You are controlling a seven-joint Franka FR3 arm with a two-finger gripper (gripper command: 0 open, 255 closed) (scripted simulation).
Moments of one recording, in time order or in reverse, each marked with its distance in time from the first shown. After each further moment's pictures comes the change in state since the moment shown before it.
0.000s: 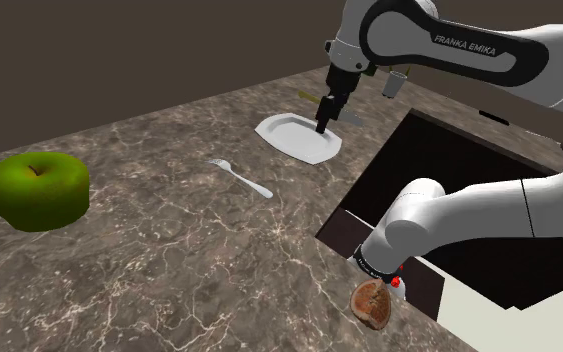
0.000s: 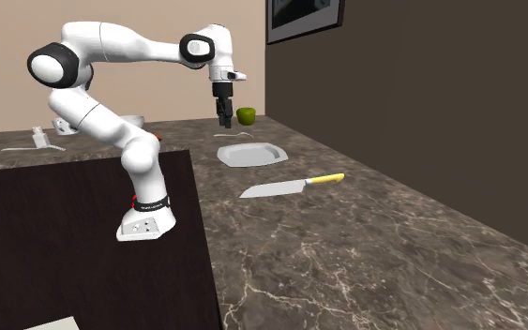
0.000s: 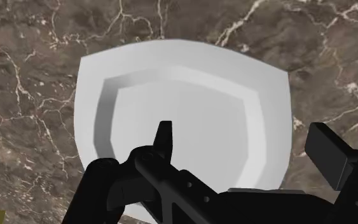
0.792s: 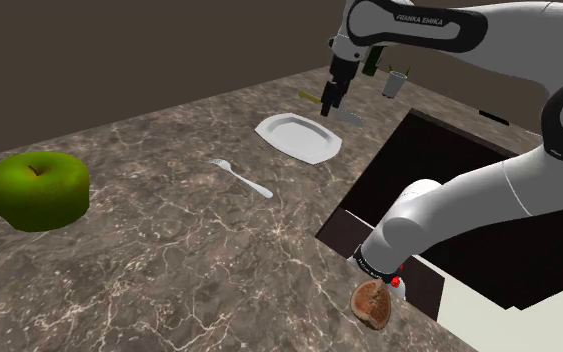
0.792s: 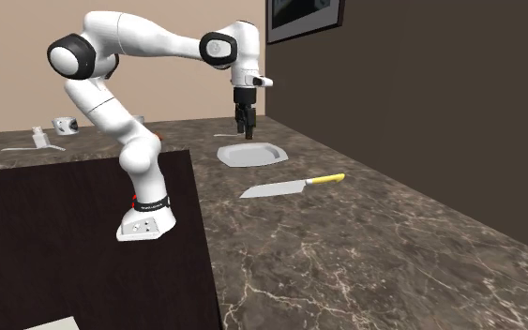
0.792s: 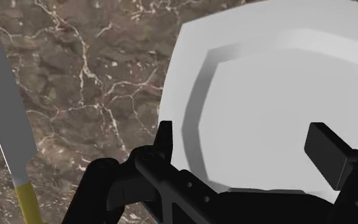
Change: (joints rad) arm -0.063 0.250 -0.227 0.165 -0.059 0.064 -0.224
